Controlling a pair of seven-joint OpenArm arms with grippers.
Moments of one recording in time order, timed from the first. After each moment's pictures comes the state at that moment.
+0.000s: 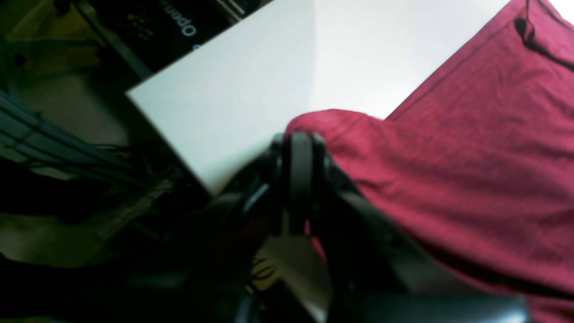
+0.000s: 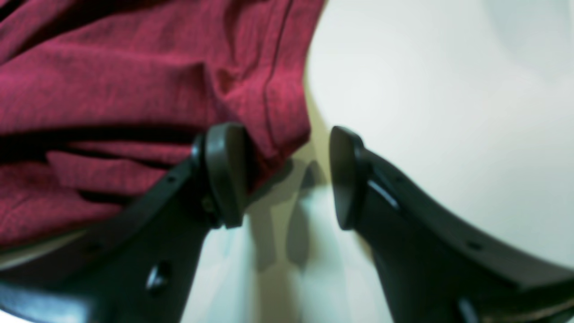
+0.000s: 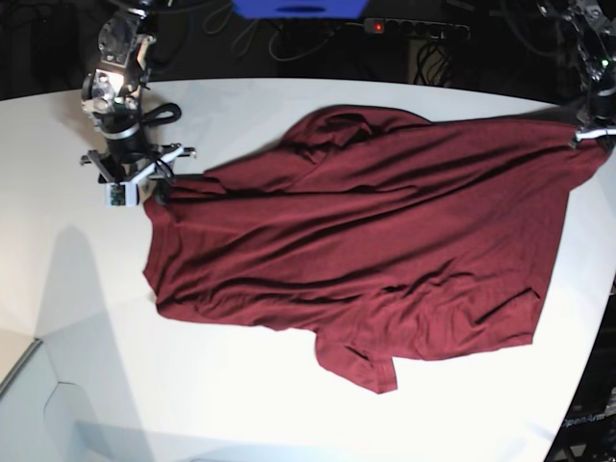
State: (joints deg) left arm 21.0 -11.0 -42.0 88.4 -29.4 0.2 19.8; right arm -12.5 -3.8 24.9 87.5 -6.9 24.6 -14.6
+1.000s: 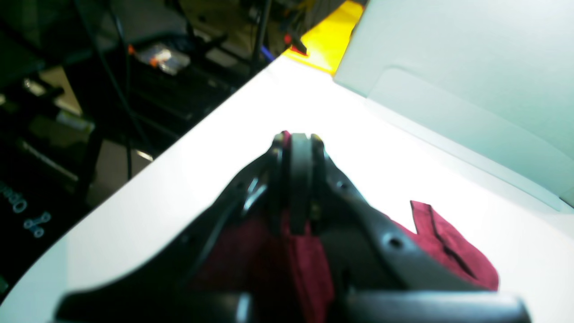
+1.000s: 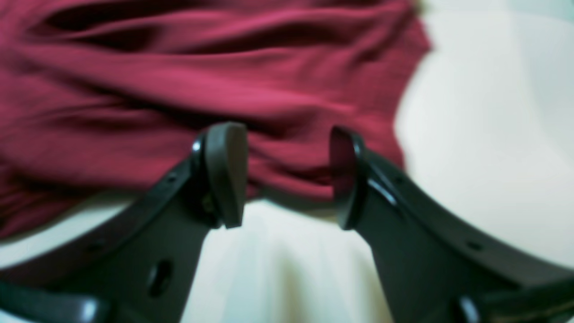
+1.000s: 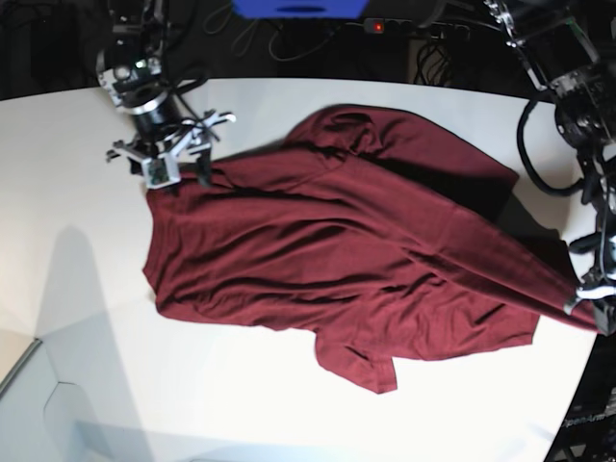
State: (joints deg) left arm -4.2 -16.5 -28.3 100.3 -29.3 0.3 28.4; right arm -24.8 -2.3 10.6 103.9 -7.2 24.6 -14.6
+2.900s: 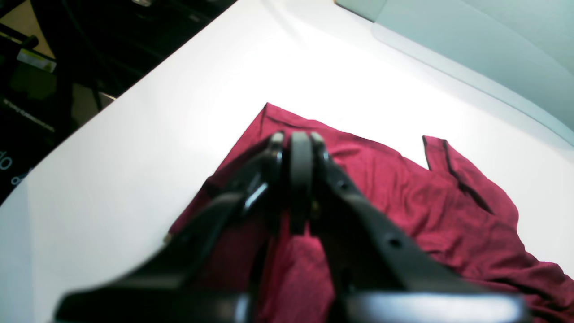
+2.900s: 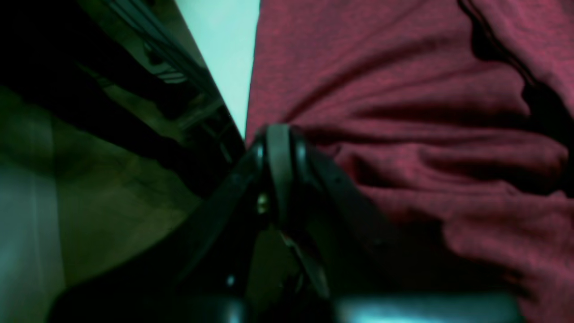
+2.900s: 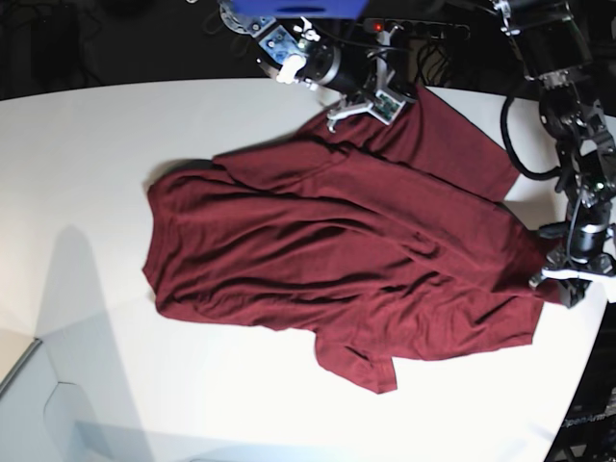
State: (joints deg) left arm -1.4 -16.7 -23.0 93.7 -29.1 0.5 28.2; right arm -13.7 -1.7 -38.7 77.9 -5.1 24.0 -13.2
